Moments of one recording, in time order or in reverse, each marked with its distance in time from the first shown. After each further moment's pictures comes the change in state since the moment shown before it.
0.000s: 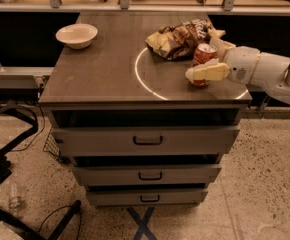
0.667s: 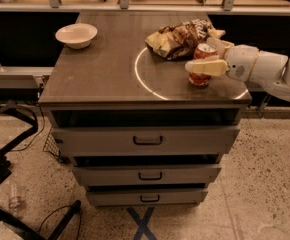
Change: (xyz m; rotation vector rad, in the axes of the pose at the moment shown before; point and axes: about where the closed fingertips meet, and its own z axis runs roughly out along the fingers) arm 0.009 -0.027 0.004 0.021 -0.001 0.002
